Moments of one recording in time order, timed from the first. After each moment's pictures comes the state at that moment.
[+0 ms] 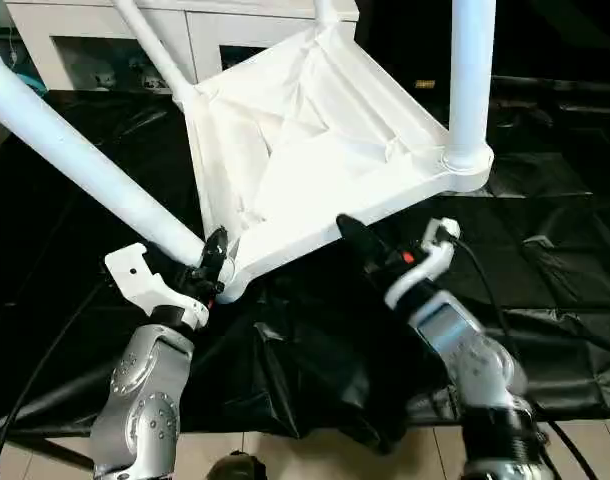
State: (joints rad) left arm -0.05 -0.07 0.20 -0.16 -0.48 0.29 -0.19; right arm -0.37 0.07 -0.21 0.25 0.76 0.54 0.43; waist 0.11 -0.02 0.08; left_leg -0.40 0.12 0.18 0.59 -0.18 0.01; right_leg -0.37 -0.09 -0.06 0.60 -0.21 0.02
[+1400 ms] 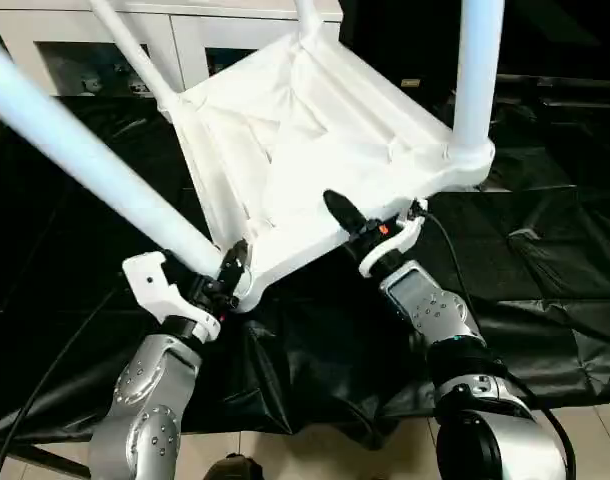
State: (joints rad) left arm 0.01 -0.04 0.12 -0.23 -0.44 0.34 -0.24; right arm -0.68 0.08 -0.35 0.80 0.75 0.39 0.57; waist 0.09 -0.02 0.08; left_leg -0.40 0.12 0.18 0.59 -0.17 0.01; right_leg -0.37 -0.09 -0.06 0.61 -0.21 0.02
